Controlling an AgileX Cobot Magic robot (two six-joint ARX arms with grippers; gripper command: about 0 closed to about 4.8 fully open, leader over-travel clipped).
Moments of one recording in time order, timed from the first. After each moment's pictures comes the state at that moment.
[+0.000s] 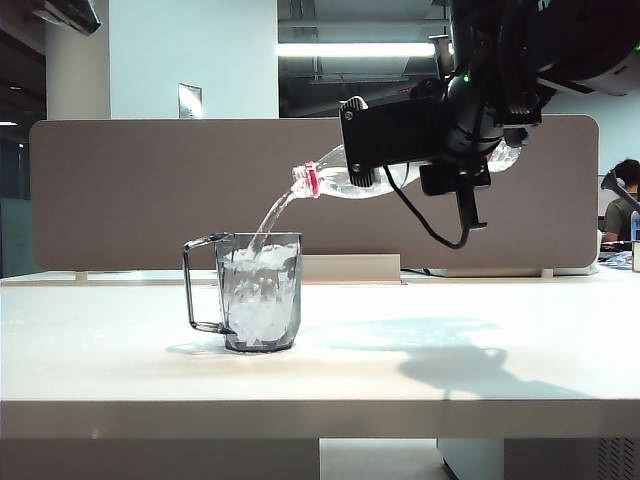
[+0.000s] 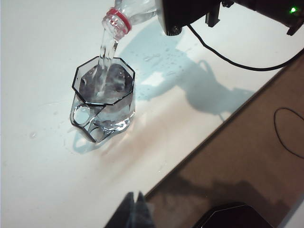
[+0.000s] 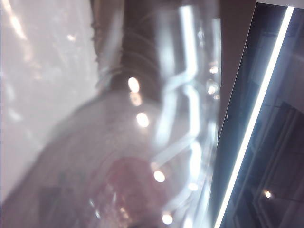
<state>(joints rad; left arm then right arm) -0.61 0.77 0.88 -0.71 0.13 0.06 0.58 1.67 0.81 0.79 0.55 -1.67</state>
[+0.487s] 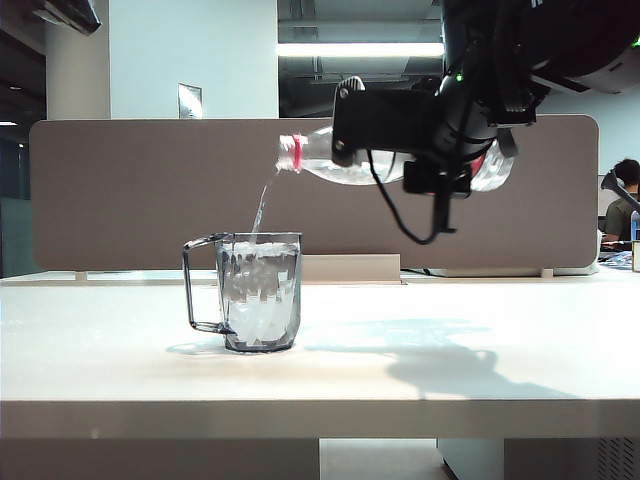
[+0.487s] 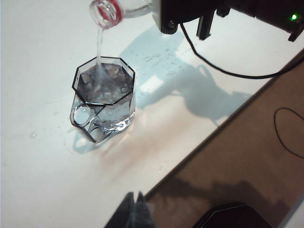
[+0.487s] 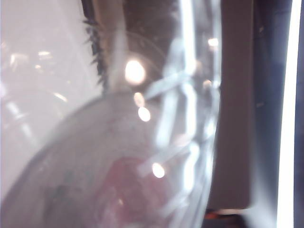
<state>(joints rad) -0.61 0.77 0.88 -0.71 0.13 0.06 0.61 1.67 0.81 0.76 0.55 -1.39</state>
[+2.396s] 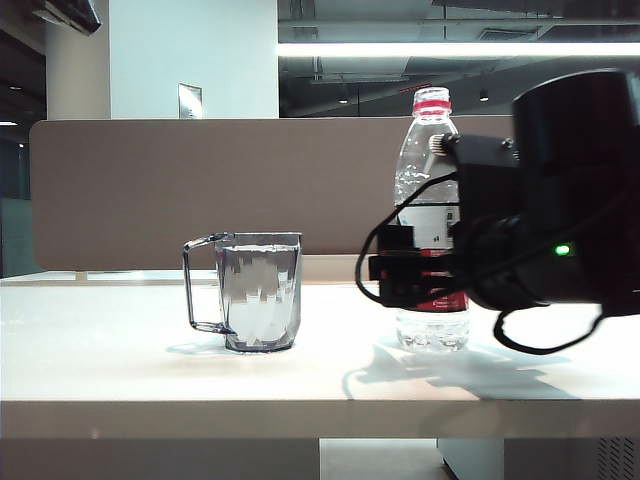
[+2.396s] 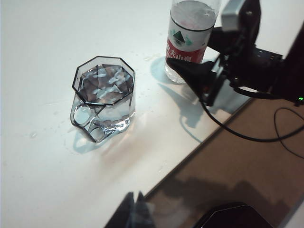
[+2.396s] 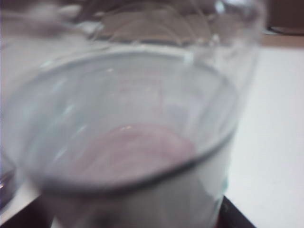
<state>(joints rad) -0.61 0.77 0.88 -0.71 0.13 0.06 0.63 1.93 0.44 1.39 0.34 0.06</state>
